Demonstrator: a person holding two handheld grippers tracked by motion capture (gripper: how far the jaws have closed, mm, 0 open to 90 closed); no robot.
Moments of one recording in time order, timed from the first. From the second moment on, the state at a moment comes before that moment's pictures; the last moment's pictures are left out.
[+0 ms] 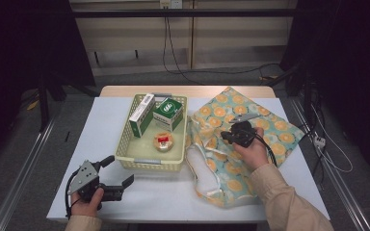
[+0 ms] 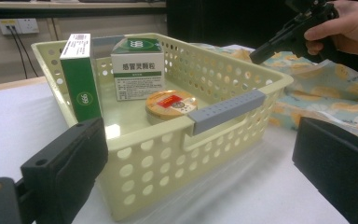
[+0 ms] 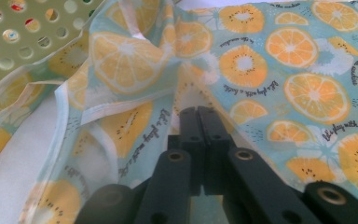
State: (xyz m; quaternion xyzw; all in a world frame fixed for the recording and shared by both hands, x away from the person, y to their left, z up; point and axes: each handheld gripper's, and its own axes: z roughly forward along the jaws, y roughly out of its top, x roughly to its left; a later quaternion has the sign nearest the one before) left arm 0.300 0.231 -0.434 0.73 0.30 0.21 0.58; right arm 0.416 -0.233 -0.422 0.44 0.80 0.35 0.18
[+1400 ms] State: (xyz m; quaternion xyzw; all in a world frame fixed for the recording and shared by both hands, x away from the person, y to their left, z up) left arm 0.300 0.228 -0.434 0.73 0.30 0.20 0.58; right arm 0.385 -0.214 -0.453 0.38 0.85 0.32 0.19
